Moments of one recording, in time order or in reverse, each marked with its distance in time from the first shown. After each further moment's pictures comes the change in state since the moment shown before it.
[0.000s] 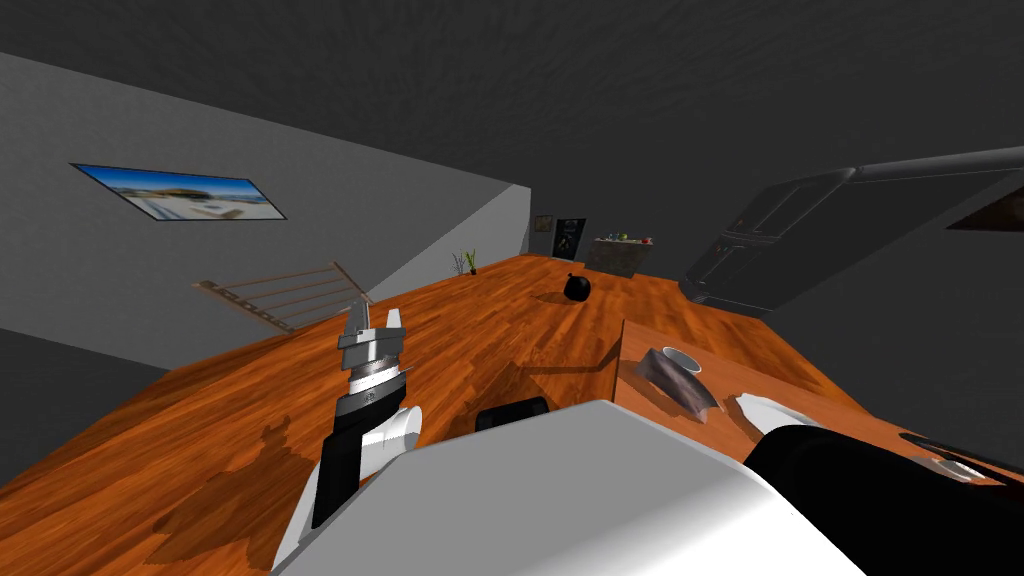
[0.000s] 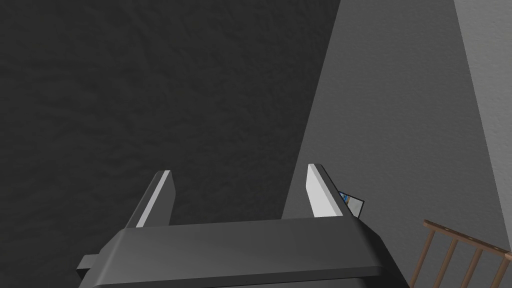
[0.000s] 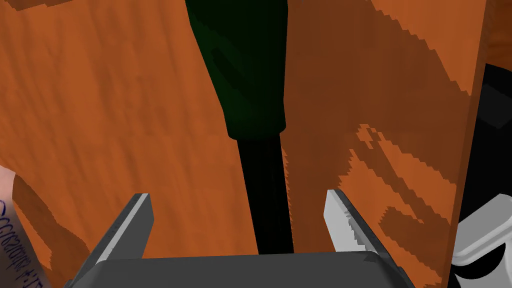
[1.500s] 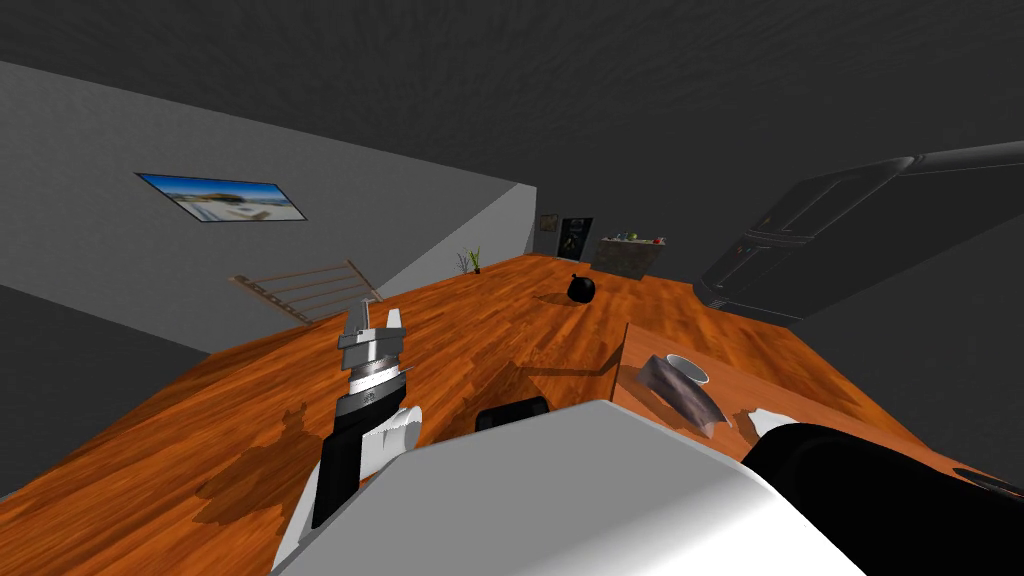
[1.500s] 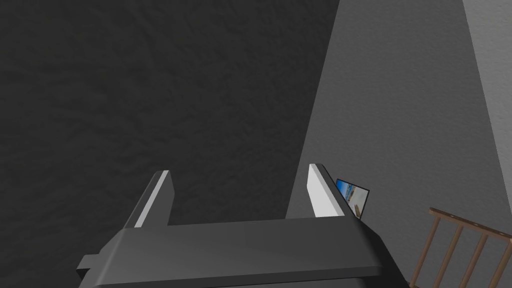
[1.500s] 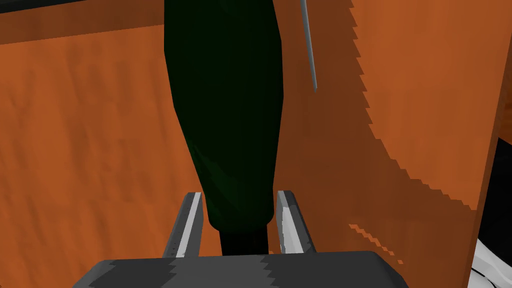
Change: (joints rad) left arm 0.000 0.000 0.000 0.000 0.000 0.000 0.000; right arm -0.043 0.024 0.050 0.138 0.086 0.048 0.005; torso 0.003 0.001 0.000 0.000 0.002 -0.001
